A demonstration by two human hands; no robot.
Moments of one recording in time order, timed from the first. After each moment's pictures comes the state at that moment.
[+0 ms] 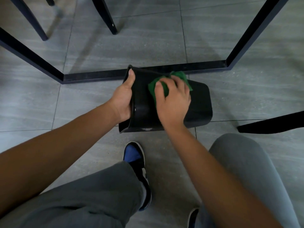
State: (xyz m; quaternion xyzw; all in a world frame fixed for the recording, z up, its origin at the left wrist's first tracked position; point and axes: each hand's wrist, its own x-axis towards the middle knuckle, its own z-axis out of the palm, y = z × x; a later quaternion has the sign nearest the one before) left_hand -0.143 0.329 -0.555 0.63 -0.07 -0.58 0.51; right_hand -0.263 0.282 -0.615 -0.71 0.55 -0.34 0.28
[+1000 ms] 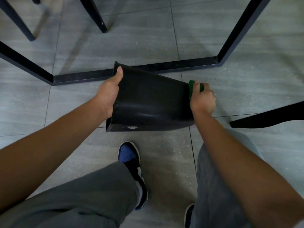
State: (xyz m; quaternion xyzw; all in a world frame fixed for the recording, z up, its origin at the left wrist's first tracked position) left_hand -0.139 0.323 -0.535 0.71 -0.04 -0.51 0.48; right_hand -0.353 0.193 -0.677 -0.58 0.73 -0.19 0.32
